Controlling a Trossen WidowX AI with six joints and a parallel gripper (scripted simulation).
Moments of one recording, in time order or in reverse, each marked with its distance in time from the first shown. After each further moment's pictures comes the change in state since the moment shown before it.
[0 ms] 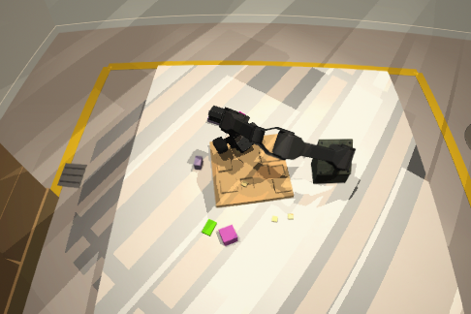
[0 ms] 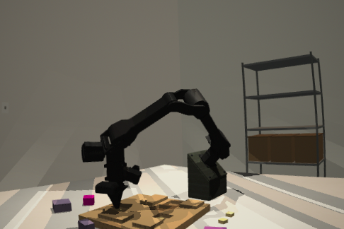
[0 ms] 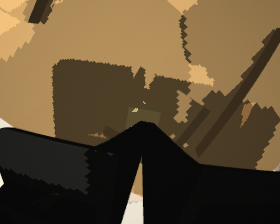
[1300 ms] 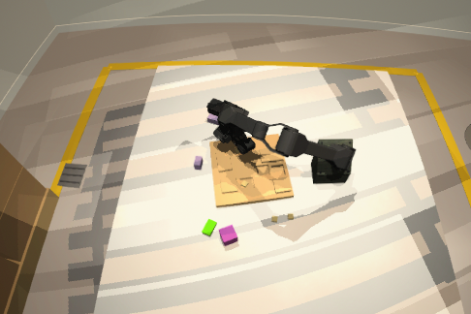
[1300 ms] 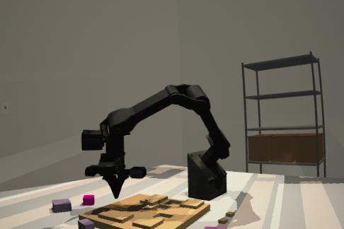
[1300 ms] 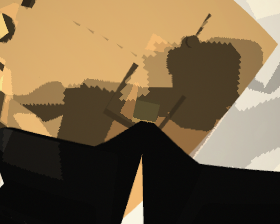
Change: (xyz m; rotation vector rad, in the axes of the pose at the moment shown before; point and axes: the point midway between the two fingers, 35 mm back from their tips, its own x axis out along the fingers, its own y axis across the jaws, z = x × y) arm -0.036 -0.003 0.000 1.535 0.004 -0.003
